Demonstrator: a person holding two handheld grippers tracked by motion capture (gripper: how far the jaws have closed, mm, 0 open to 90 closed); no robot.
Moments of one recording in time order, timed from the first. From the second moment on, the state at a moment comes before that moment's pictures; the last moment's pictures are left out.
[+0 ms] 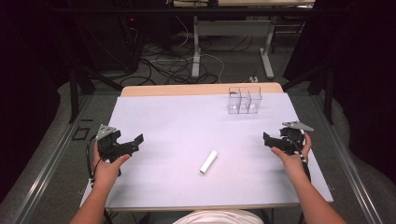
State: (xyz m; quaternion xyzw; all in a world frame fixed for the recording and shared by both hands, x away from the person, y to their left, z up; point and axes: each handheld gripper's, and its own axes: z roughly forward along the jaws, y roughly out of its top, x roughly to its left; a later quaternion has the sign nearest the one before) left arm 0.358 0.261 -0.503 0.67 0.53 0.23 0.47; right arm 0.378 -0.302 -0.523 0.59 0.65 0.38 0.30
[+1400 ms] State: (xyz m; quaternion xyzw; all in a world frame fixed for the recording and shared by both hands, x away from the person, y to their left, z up) left arm 0.356 0.259 -0.502 0.67 0.53 0.24 0.45; right arm 0.473 -0.279 -0.446 0.53 0.70 0.38 0.30
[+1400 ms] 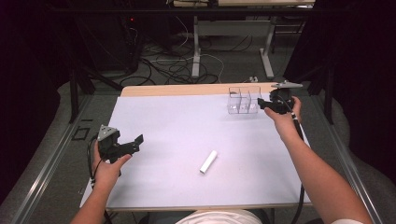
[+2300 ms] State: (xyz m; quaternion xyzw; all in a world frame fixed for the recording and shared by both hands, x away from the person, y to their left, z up) left arm 0.348 0.265 -0.503 0.67 0.54 0.25 0.45; right arm 0.526 -0.287 -0.458 0.56 0.69 0.36 0.29
